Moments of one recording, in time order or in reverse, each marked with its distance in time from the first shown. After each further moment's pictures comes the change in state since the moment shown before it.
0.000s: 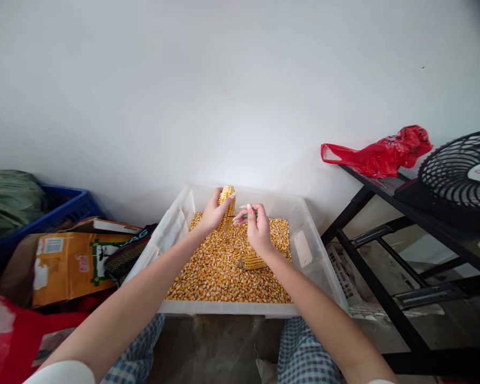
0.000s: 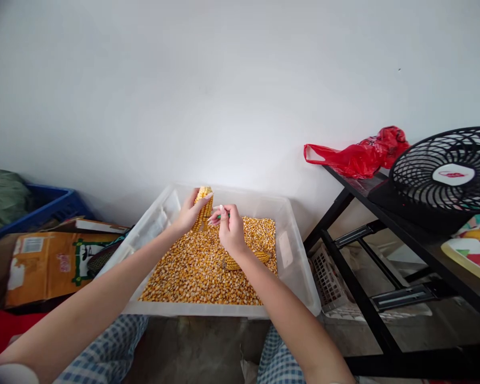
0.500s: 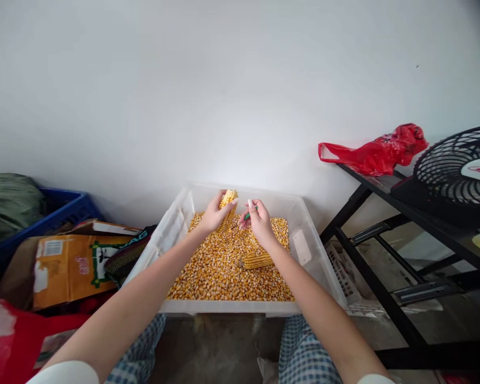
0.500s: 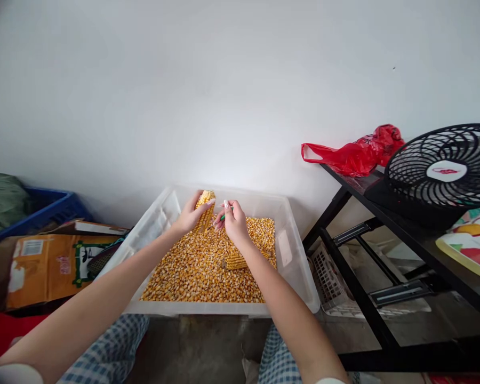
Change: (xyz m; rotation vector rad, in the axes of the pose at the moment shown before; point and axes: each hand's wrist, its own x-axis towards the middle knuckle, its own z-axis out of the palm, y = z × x) left_hand -0.005 -0.001 0.001 0.045 -0.114 0.075; right_hand 0.016 0.005 -0.012 0.164 -0.057 0.320
